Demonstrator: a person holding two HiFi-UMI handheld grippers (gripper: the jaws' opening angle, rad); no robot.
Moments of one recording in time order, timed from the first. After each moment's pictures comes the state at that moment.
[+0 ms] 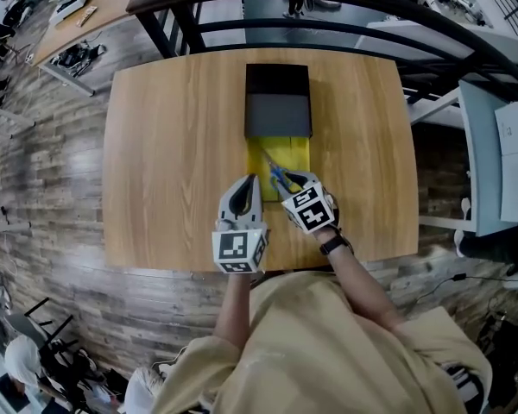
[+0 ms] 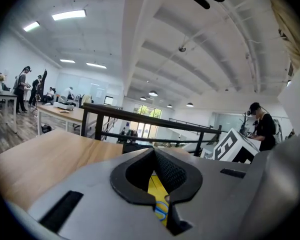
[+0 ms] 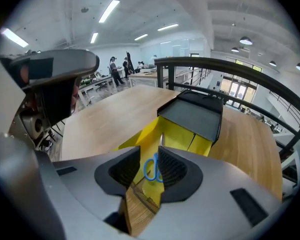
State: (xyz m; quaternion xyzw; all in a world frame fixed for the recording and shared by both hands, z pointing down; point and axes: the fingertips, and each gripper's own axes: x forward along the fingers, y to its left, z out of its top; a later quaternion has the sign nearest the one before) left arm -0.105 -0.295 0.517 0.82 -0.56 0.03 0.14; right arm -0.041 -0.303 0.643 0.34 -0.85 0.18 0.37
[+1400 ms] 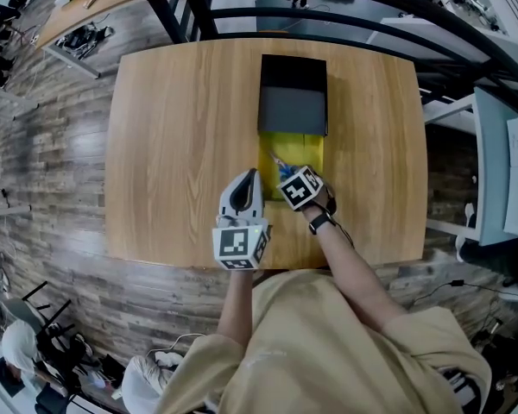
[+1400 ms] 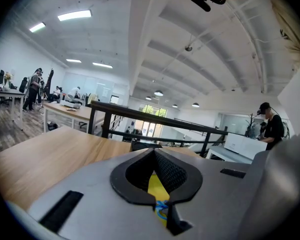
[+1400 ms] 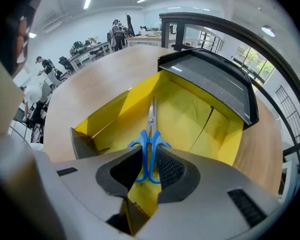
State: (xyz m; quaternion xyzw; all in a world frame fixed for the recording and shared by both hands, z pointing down) left arm -0.133 -0.308 0.534 0.80 -0.58 0.03 0.15; right arm -0.051 -0.325 0.749 0.29 -0.78 0.20 0.52
